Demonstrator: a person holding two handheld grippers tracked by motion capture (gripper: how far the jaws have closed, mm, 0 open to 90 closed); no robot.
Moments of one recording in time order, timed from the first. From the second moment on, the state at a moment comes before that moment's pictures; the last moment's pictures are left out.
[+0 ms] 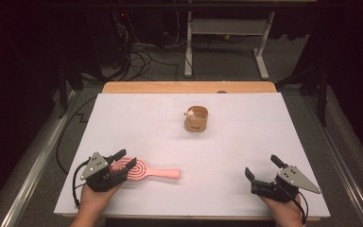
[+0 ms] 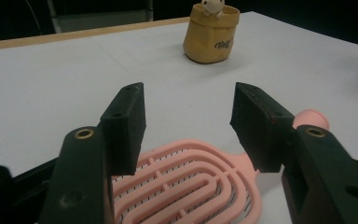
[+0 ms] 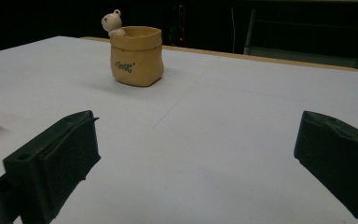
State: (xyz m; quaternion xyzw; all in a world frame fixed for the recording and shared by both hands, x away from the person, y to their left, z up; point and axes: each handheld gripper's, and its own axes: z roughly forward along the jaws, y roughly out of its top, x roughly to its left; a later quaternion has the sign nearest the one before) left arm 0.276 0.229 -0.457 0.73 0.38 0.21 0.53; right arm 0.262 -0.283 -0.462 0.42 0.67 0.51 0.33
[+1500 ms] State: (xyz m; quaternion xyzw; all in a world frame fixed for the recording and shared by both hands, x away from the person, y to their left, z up) left arm 0.270 0.126 -0.476 0.85 0.28 0.09 0.43; right arm 0.263 -0.284 -0.462 0.43 0.67 0.51 0.33
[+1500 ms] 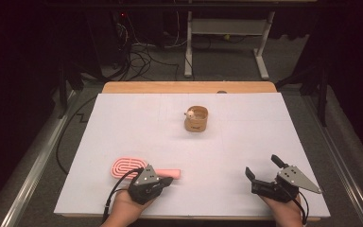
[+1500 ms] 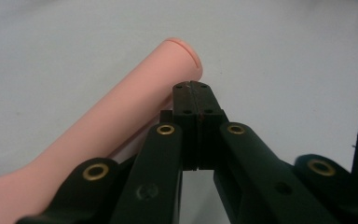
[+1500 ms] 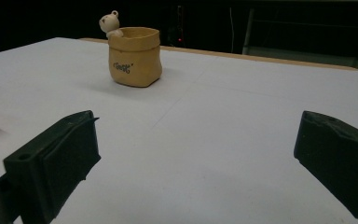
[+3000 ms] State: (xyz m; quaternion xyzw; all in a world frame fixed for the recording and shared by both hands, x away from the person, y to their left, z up) left arm 0.330 0.086 -0.442 0.85 0.40 0.15 0.32; right arm 0.261 -0.292 -0.460 0.44 0.65 0.53 0.33
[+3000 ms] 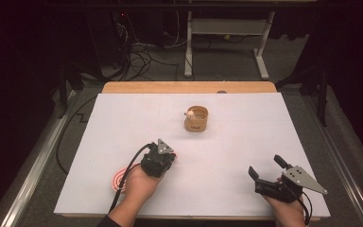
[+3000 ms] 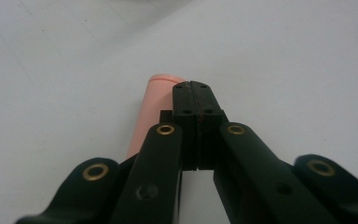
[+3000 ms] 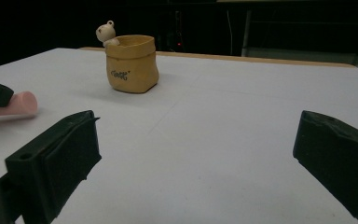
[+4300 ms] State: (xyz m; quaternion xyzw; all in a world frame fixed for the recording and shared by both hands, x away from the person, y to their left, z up) left arm 0.278 0.249 -0.449 0.74 0.43 0.17 0.49; right arm 0.260 -0.292 -0.460 0.44 0.66 0.52 0.33
